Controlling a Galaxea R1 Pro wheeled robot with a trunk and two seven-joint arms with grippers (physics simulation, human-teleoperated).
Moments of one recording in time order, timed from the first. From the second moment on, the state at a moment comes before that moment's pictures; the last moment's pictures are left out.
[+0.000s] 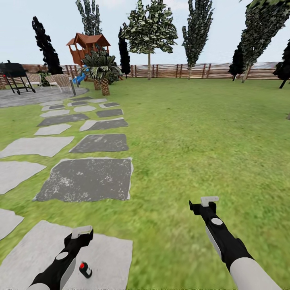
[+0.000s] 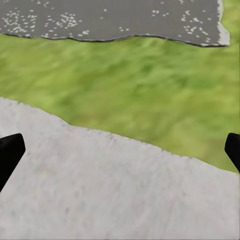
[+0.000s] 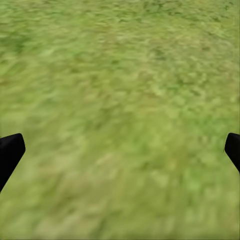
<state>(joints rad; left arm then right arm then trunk) -0.50 0.09 0.13 -0.43 0.01 -0.16 0.02 -0.59 -0.08 0.01 -0.72 0.08 0.04 -0.05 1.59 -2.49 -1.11</state>
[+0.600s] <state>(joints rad) -0.50 0.09 0.13 -0.43 0.01 -0.16 0.02 -0.59 -0.08 0.01 -0.72 0.08 0.04 -0.05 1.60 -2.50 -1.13</state>
